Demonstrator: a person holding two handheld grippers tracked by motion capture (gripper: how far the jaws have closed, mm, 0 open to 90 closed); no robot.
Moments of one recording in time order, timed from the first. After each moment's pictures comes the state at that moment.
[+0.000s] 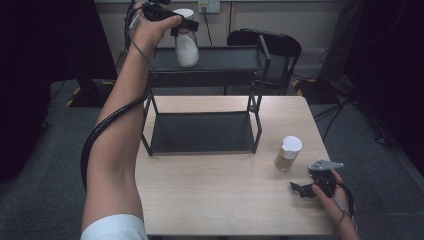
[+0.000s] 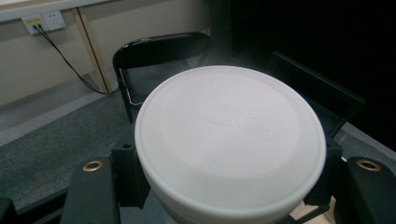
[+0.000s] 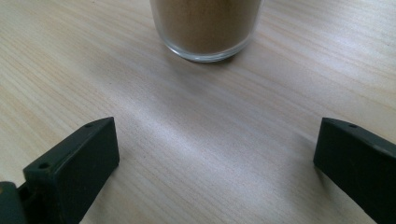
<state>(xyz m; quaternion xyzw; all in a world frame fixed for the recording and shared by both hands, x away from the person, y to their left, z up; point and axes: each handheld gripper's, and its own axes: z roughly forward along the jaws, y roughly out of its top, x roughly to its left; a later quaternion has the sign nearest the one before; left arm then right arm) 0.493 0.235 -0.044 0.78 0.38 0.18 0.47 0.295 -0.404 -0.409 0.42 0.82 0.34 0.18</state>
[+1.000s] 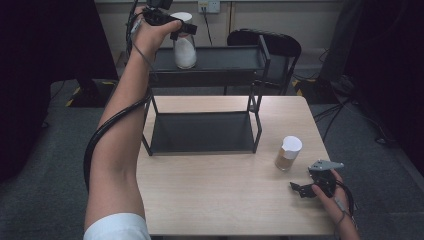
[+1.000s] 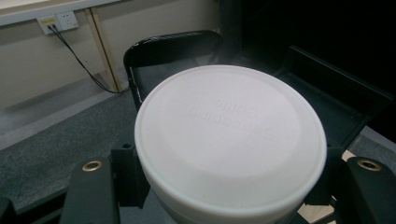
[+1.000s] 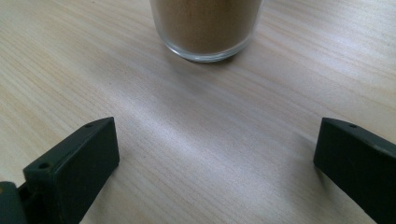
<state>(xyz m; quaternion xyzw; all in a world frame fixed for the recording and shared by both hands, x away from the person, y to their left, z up) 0.491 0.232 -0.054 0.77 0.39 0.20 0.46 0.295 -0.404 -0.409 0.42 0.82 0.34 0.18</state>
